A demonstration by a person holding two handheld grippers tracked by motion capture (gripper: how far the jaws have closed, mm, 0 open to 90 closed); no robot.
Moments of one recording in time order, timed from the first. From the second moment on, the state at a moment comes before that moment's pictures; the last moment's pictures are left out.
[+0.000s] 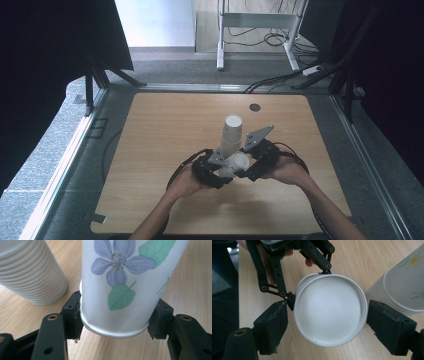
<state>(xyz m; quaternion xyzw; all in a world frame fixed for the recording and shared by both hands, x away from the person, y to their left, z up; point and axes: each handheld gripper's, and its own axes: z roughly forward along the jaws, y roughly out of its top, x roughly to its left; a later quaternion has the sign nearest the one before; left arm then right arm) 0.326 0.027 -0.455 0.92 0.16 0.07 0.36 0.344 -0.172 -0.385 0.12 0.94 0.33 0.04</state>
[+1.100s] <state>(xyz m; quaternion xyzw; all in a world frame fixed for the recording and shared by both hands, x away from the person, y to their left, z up) 0.327 0.038 -0.447 0.88 0.16 0.04 0.44 0.345 -0.185 -0.385 0.14 0.92 0.37 0.01</state>
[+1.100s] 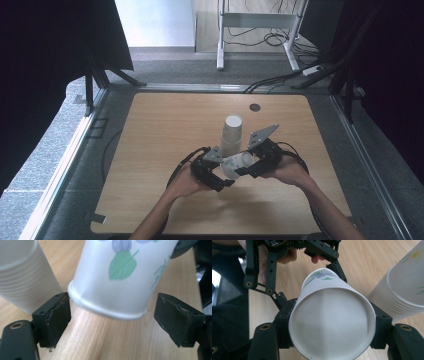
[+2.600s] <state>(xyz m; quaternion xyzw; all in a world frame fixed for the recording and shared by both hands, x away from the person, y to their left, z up) 0.325 0.045 -0.448 0.84 0.12 -0.01 0.52 0.336 -0.219 -0.413 0.13 0.85 0.51 -0.04</state>
